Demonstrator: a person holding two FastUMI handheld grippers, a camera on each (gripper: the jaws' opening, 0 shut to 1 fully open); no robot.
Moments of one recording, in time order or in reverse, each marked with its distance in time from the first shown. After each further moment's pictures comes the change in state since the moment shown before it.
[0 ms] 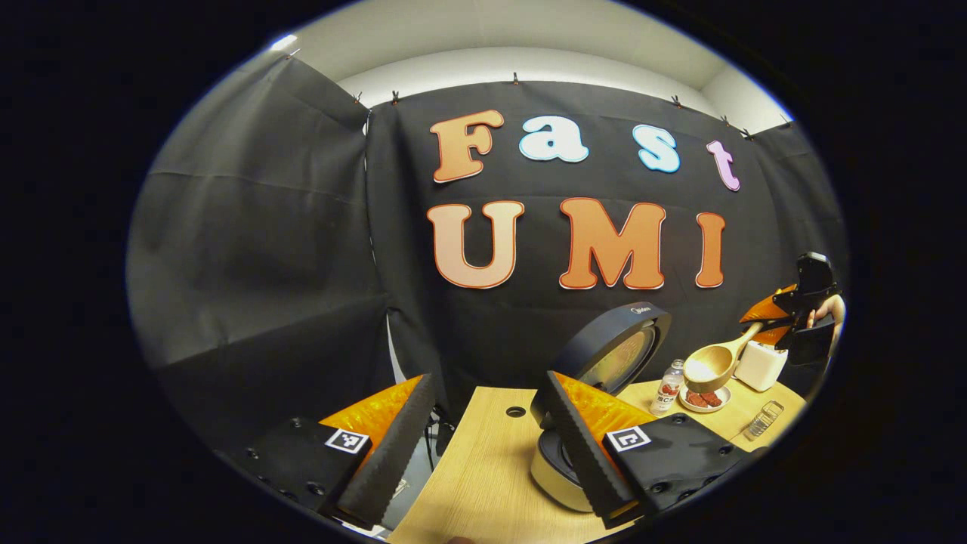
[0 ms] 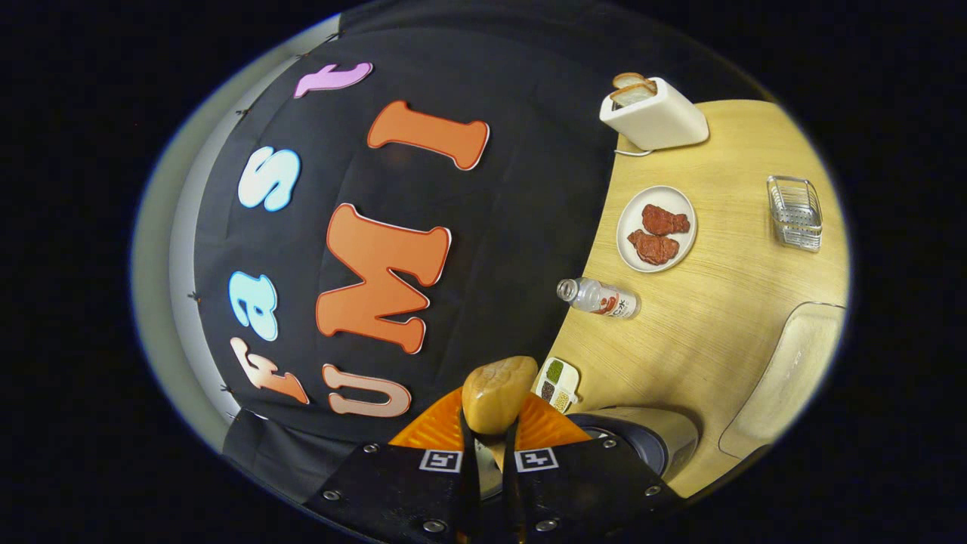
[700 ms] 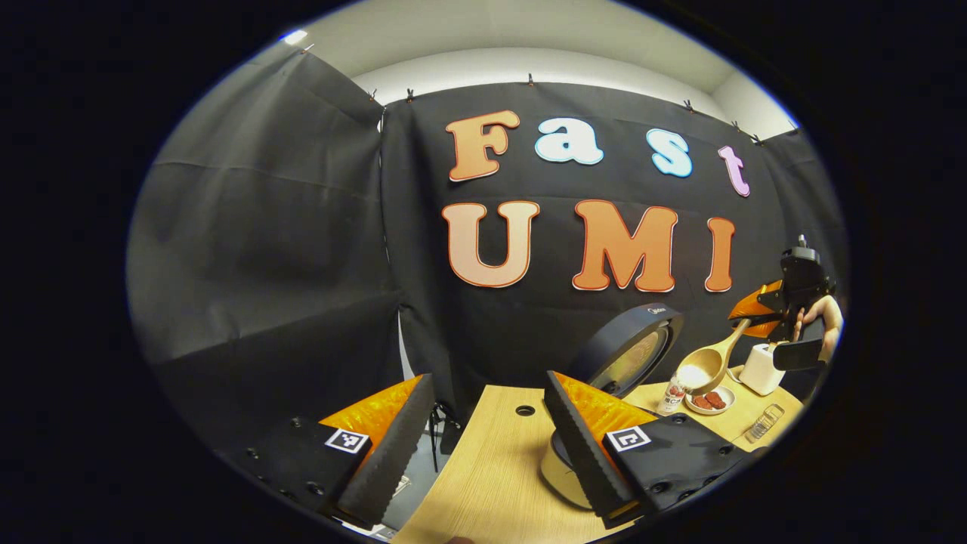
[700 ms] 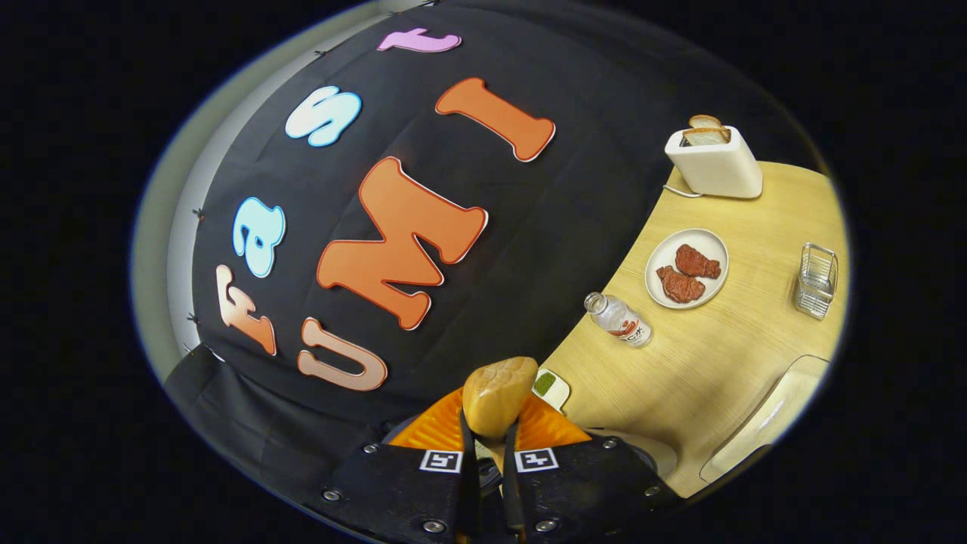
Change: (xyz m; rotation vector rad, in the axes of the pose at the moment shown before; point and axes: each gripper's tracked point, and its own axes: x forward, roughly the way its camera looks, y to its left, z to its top) left arm -0.008 0.026 -0.004 -0.026 0.002 0.032; right arm 0.018 0.026 -0.017 -0.270 -0.024 -0.009
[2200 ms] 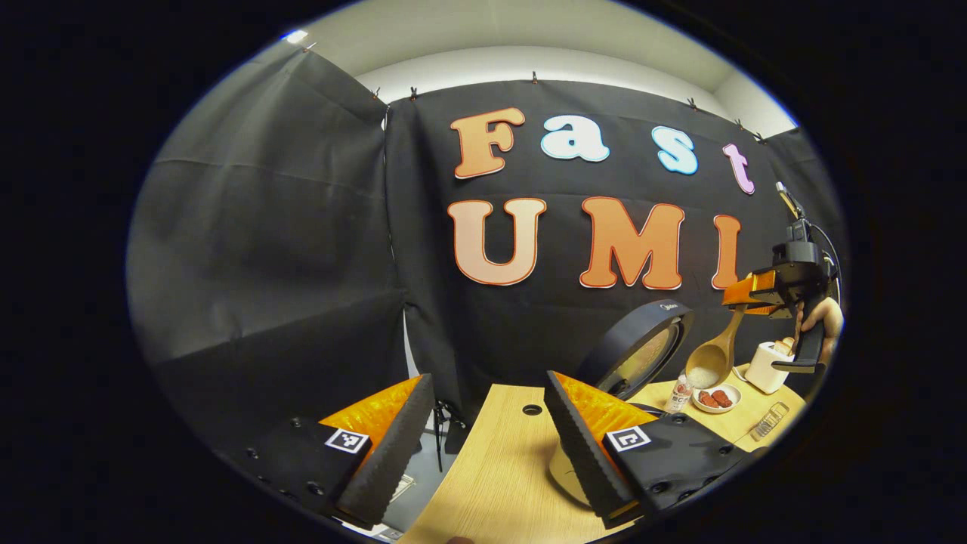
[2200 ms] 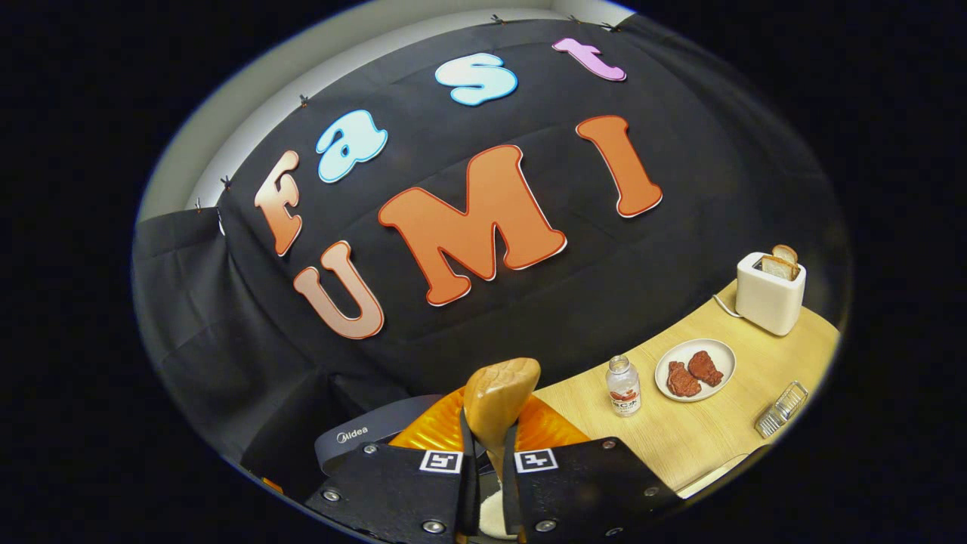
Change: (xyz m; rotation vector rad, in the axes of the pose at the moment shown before) left arm 0.009 0.010 -0.008 0.003 0.007 0.013; right arm 0.001 0.051 -0.014 -0.518 -0.080 0.062
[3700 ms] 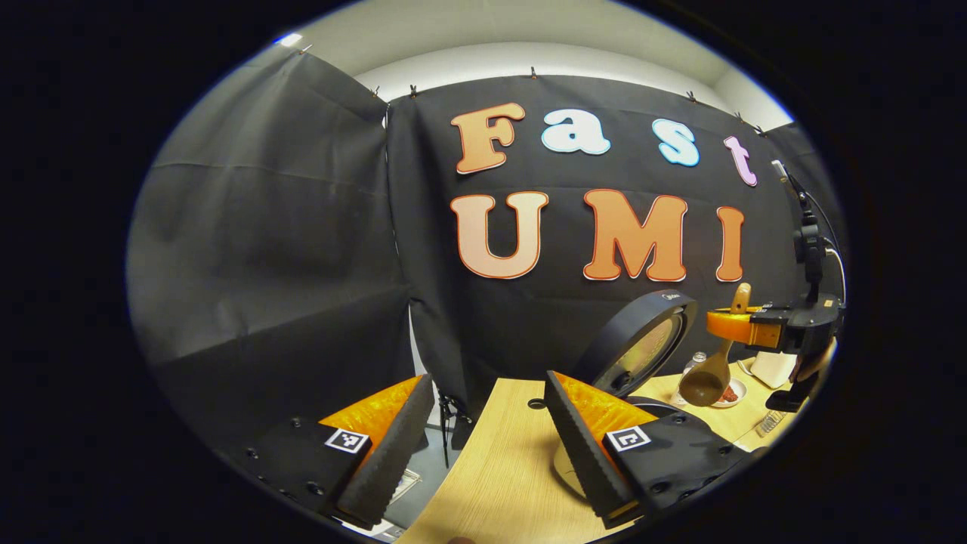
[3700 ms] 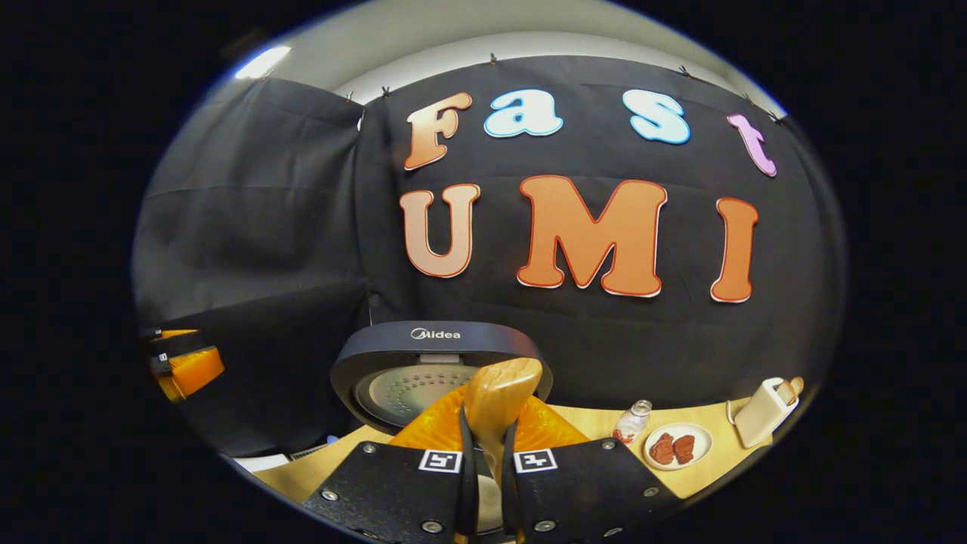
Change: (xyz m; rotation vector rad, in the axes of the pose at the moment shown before) left arm -0.006 -0.001 -0.007 0.019 0.018 0.024; right arm -0.031 0.051 -0.071 -0.496 -0.034 0.234
